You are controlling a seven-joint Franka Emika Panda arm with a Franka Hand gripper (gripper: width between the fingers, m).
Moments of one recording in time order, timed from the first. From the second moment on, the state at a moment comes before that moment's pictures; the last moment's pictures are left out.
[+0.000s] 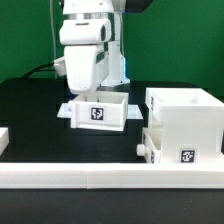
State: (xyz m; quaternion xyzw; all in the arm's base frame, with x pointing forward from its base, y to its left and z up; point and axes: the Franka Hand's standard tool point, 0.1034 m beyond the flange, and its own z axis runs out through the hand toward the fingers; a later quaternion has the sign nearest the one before) arm 0.498 -0.043 0.065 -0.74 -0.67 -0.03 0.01
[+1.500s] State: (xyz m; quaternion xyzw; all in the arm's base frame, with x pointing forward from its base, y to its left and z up) arm 0.536 -0.031 0.061 -0.70 -0.71 -0.04 0.01
